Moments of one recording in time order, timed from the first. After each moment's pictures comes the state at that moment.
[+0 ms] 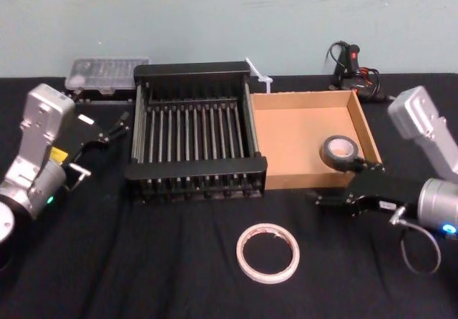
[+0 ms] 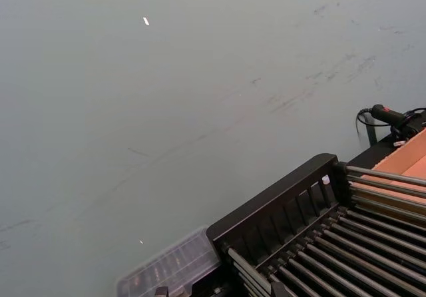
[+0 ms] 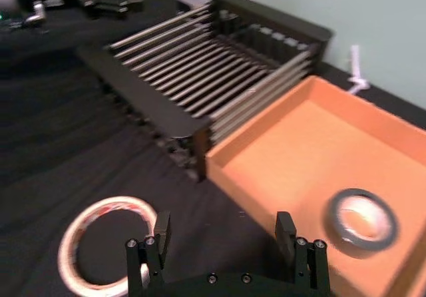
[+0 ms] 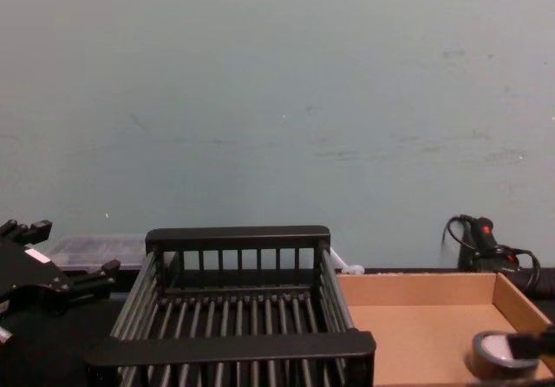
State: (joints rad) left arm -0.20 0.60 0.45 -1.41 -0.25 -0.12 0.03; right arm 0.12 0.69 -0.37 -1.72 0.45 0.41 0.52
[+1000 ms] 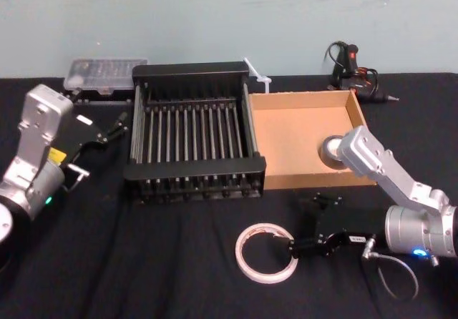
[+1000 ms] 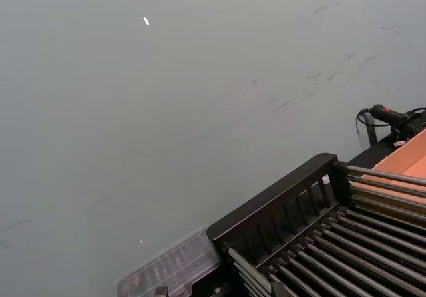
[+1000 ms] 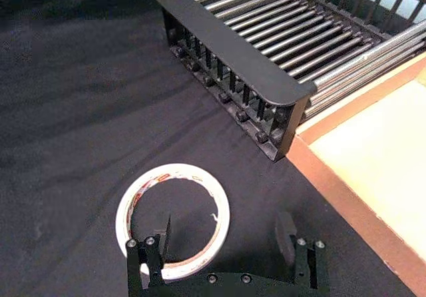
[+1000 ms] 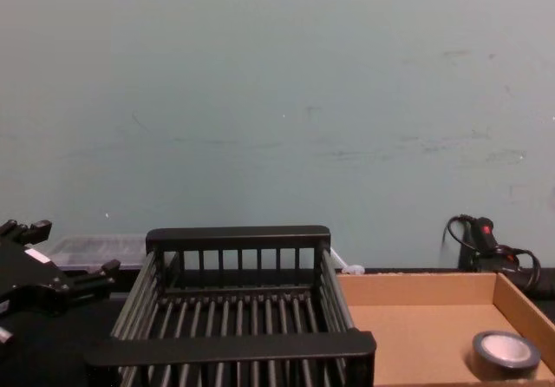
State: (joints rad) left arm -0.20 0.60 0.45 -1.41 -0.25 -0.12 0.03; right arm 0.21 0.72 -0.57 -1.67 0.40 0.40 0.60
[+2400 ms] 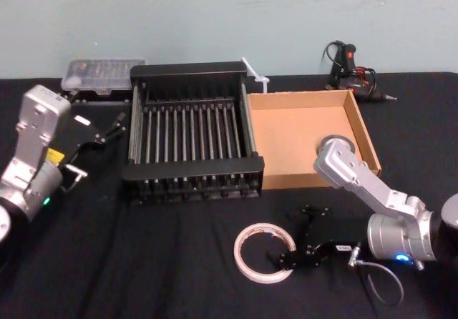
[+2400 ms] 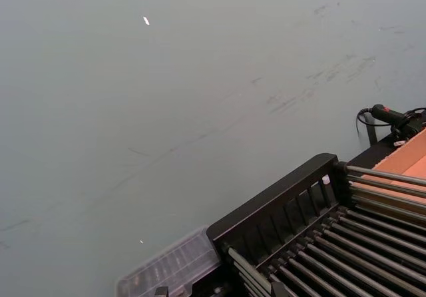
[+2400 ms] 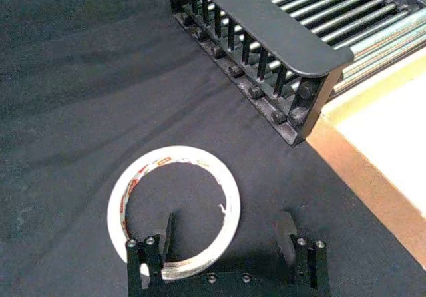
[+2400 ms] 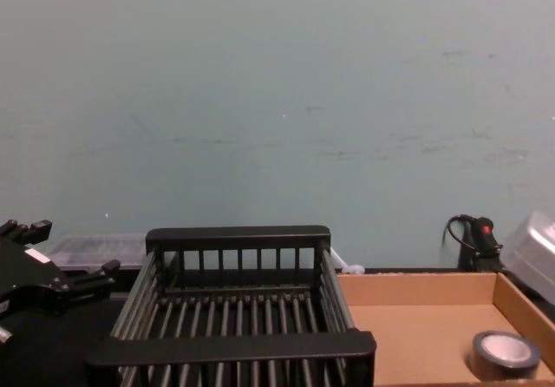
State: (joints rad) left arm -0.20 0.60 0.45 -1.41 -0.25 -0.12 0.03; right arm 0.26 0.67 -0.64 -1.59 0.34 0.41 0.61
